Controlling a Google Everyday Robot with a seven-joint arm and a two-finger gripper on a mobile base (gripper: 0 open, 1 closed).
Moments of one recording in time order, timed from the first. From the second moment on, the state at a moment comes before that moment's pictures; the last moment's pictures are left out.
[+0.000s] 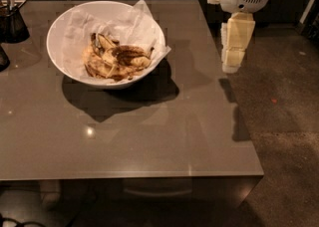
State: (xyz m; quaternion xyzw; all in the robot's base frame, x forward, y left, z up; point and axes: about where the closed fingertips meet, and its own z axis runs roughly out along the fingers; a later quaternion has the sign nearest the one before) arm 0.553 -0.141 0.987 -0.71 0.69 -0.06 0.15
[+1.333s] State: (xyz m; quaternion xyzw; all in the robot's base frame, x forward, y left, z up) arm 0.624 -0.087 0.996 -0.75 0.63 -0.07 0.19
